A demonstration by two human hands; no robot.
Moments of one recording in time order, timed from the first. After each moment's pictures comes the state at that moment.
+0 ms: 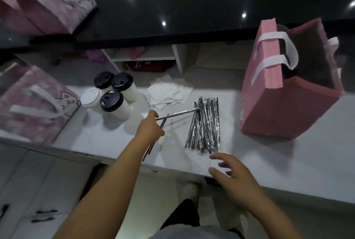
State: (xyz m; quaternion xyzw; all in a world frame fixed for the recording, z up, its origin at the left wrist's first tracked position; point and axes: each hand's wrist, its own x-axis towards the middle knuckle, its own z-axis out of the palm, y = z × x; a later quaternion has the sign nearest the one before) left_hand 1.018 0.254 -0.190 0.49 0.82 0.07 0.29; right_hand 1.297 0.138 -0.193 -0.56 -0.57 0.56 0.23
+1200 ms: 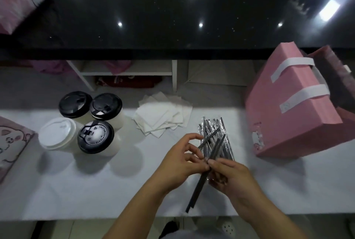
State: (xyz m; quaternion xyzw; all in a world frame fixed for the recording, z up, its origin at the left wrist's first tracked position) left_hand 1.013 0.274 -0.184 0.49 0.47 0.29 0.68; right_hand 1.178 0.226 -0.176 -0.61 -0.20 0.66 0.40
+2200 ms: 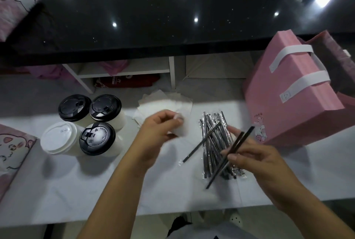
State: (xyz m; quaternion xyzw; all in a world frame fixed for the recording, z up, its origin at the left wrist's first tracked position) left_hand 0.974 0.319 -0.144 0.42 0.48 0.39 0.67; right_hand 1.211 0.223 -0.130 -0.51 -0.43 0.59 0.45
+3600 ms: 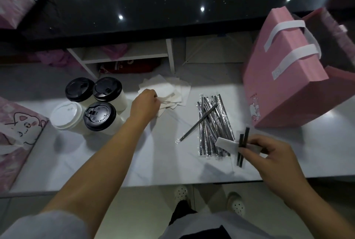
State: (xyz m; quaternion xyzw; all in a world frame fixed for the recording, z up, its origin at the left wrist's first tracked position) left_hand 0.948 0.388 -0.237 0.69 0.70 0.13 0.12; right_hand 1.243 0.170 -0.152 -0.65 -0.55 0.35 0.38
